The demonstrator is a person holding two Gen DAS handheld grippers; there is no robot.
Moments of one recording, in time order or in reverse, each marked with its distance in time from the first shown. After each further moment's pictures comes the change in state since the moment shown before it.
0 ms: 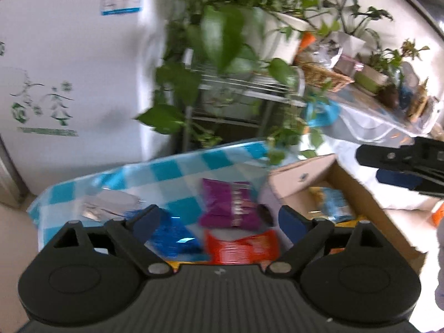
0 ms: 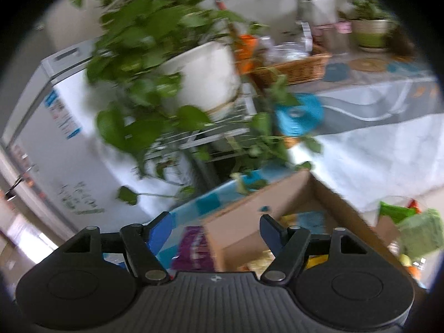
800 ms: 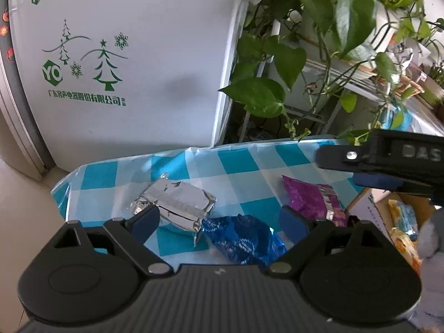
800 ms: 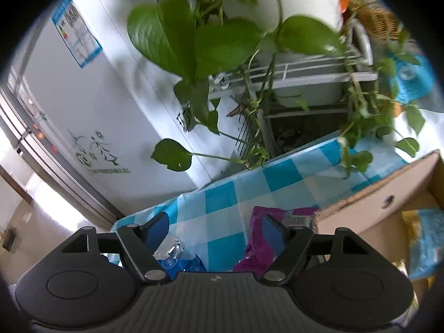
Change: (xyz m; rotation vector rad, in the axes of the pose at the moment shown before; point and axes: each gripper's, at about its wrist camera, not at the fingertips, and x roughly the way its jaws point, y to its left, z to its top) left arm 0.071 0.081 0.000 -0.131 0.069 0.121; right arm 0.141 0.082 -0.012 -0.098 0.210 0.094
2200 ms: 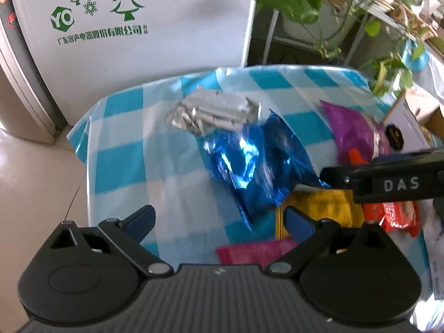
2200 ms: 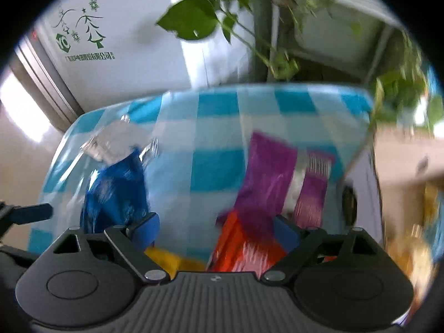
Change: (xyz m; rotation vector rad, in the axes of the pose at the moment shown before) left arm 0.010 0.041 -0.065 0.068 0.213 0.039; right arm 0.056 0.027 -0.062 -0.223 0.312 -0.160
